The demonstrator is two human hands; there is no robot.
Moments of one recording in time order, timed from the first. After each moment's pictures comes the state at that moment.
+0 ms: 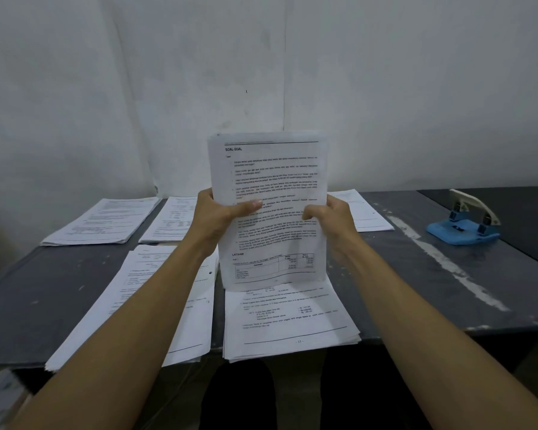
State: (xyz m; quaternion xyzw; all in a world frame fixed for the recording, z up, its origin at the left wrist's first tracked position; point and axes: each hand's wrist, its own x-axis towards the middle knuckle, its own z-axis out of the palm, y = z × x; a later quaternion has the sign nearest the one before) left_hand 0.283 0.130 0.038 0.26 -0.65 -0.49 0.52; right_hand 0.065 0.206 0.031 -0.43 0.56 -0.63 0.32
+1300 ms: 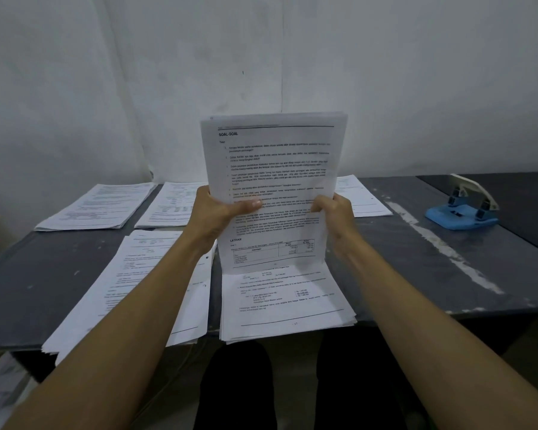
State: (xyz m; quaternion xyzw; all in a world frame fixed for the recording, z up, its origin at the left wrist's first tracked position) left_hand 0.283 0.146 0.024 0.28 -0.67 -0.48 0.50; right_hand 0.058 0.209 0.005 -0.41 0.56 -0.64 0.32
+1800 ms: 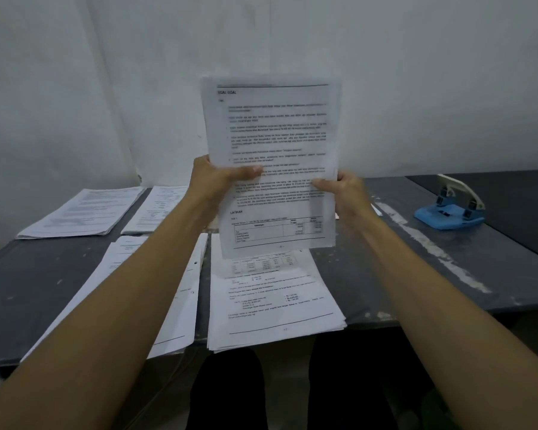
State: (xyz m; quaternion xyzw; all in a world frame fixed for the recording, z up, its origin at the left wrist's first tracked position) left_hand 0.250 0.133 0.074 0.28 -0.63 -0.52 0.51; right_hand 0.018 0.211 0.044 -0.44 0.52 -0.66 0.31
